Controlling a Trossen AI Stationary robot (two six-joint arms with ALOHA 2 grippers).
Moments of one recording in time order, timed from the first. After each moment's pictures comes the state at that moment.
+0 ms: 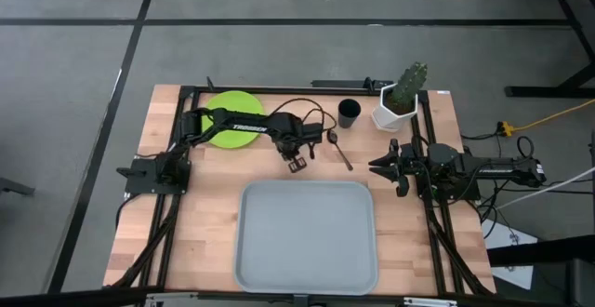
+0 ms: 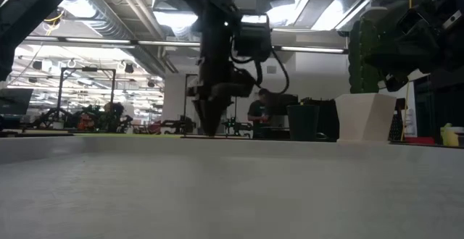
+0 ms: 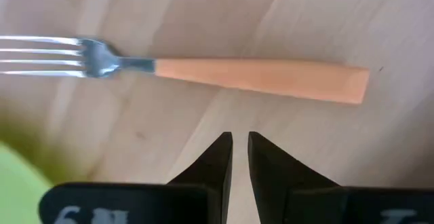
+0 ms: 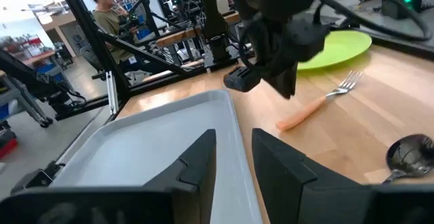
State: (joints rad) left arm 0.19 2.13 1.66 -1.02 -0.13 -0.34; right arm -0.02 0.11 0.01 0.02 -0.03 0.32
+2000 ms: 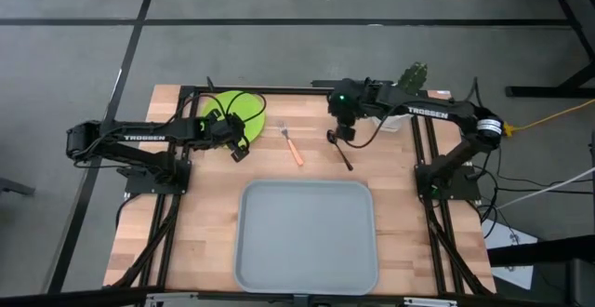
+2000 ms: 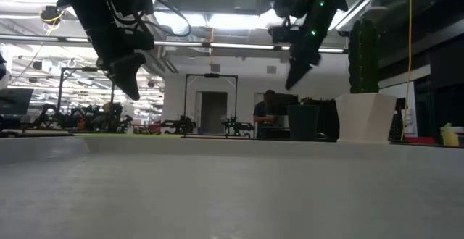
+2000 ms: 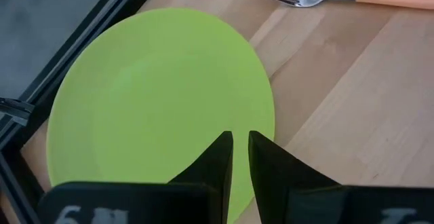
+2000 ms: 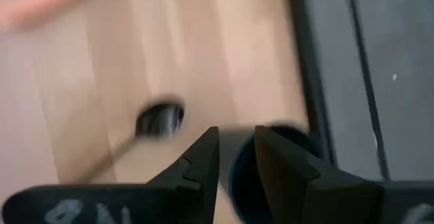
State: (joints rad) left arm 0.27 1.11 0.67 -0.57 -0.44 -0.28; right arm -0.42 1.59 1.25 -0.74 0.20 -0.35
